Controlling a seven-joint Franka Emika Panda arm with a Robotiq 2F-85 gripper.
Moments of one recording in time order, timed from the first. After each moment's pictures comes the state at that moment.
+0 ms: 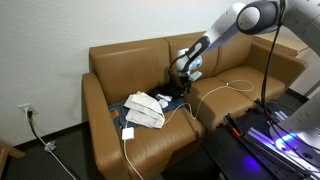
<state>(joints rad) 0.05 1.20 0.09 -1.47 -0.08 2.28 -0.31</state>
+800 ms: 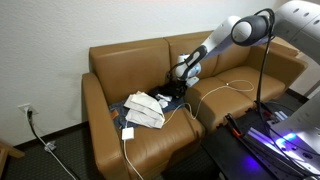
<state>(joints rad) 0.03 1.34 0.10 -1.35 -0.07 2.46 -0.30</state>
